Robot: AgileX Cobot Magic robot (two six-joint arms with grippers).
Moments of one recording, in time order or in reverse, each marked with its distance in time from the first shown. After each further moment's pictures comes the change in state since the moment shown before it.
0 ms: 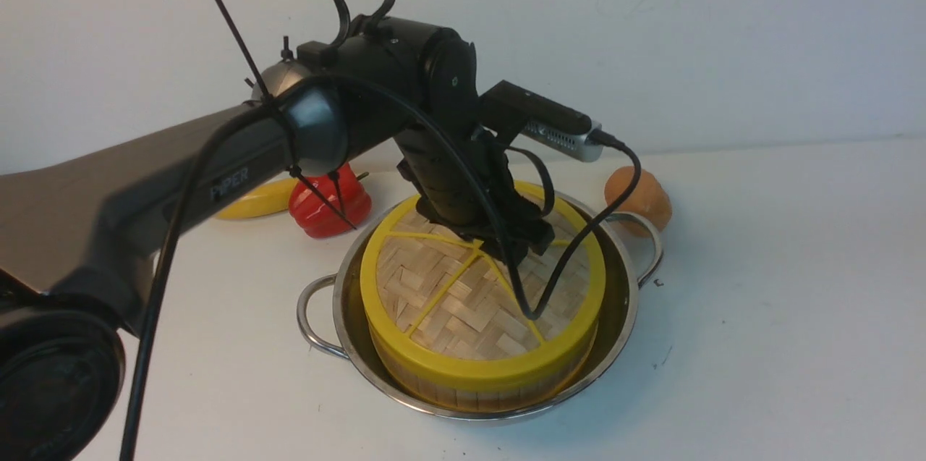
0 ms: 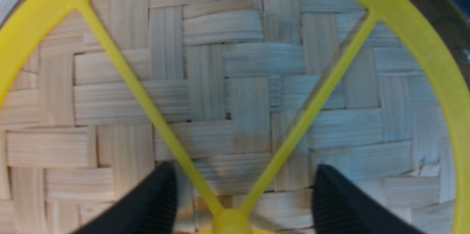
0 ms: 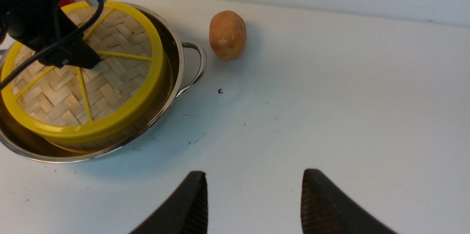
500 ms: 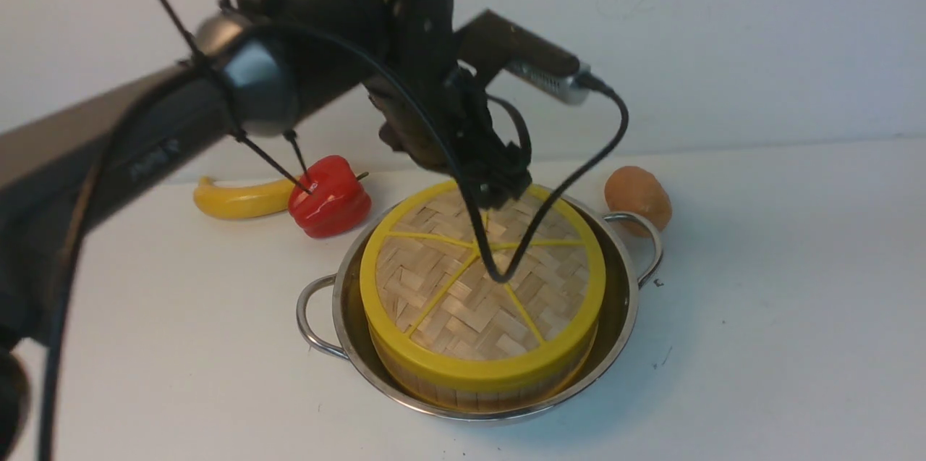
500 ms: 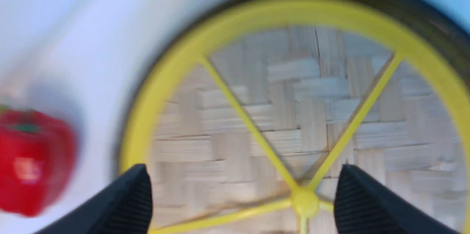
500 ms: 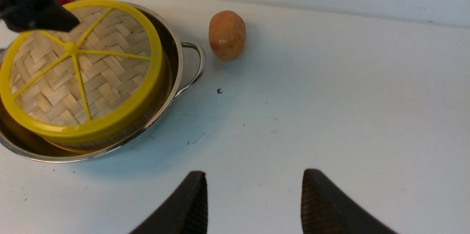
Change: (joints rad) right arm 0.000 0.000 0.000 -0.001 -0.001 -0.008; left arm 0.000 -0.140 -0.062 0.131 0.031 0.007
